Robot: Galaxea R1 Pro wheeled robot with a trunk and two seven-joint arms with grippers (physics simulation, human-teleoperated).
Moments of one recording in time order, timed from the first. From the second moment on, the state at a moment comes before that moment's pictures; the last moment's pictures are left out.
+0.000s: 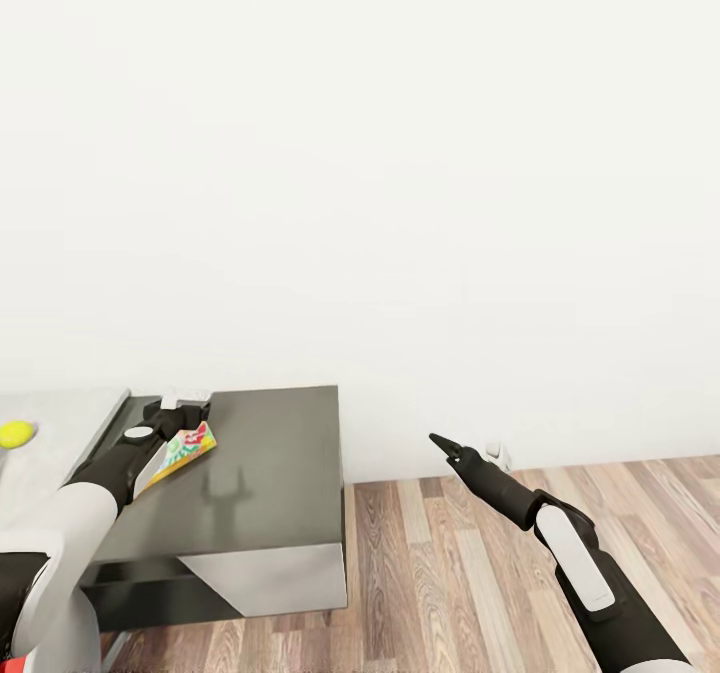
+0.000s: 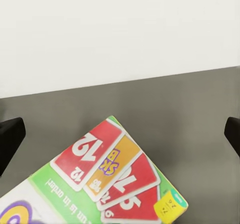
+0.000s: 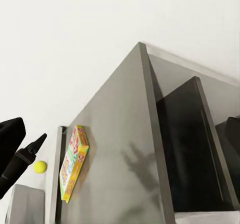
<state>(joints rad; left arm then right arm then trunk) -0.96 0.26 -0.08 -0.33 0.01 -0.02 -0.03 -0.41 -0.13 0.04 -1.15 -1.02 0.55 0.31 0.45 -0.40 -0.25</state>
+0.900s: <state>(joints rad) -0.96 0.25 -0.07 -0.33 0.02 -0.02 -0.03 -0.41 -0.13 0.04 -1.15 -1.02 0.55 0.31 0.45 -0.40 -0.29</state>
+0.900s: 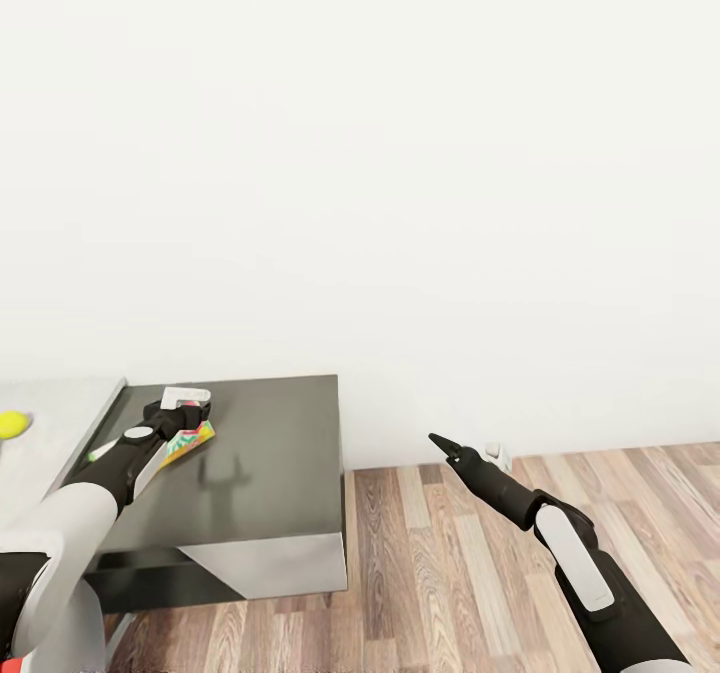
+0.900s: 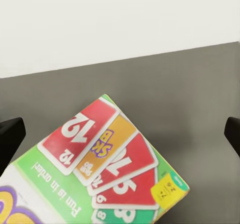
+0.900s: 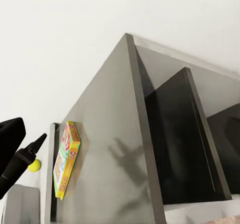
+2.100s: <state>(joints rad) -0.96 0.26 -0.07 -0.33 0.02 -0.02 -0.03 -0.41 -0.13 0.04 -1.15 -1.01 0.54 0.31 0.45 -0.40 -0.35</state>
